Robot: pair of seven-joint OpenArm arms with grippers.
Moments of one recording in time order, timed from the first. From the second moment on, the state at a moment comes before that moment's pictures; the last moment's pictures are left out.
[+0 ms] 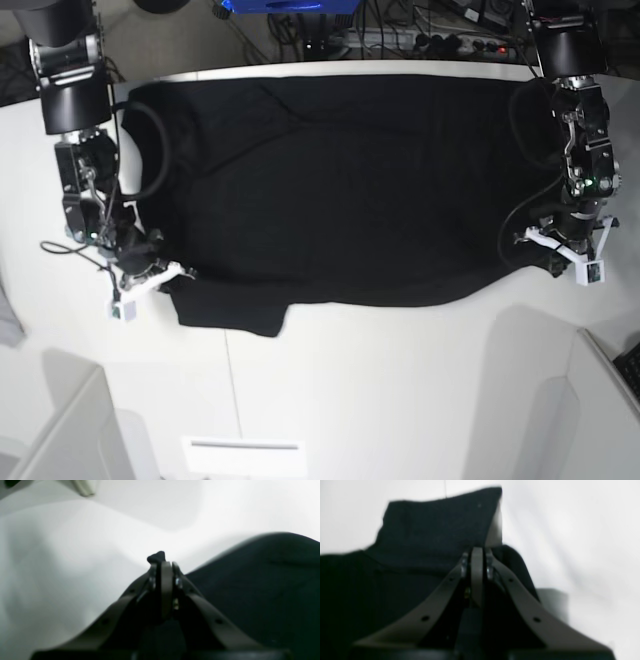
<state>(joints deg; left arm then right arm) 2.9 -23.7 -17.2 84.4 -22.1 -5.8 32.6 12.7 22.7 -11.2 72.4 44.1 -2.8 -36.6</state>
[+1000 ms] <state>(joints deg) 20.1 -22.1 -21.0 109.1 -22.1 -6.0 39.6 0.7 22.5 2.2 92.5 44.1 -2.7 -50.5</state>
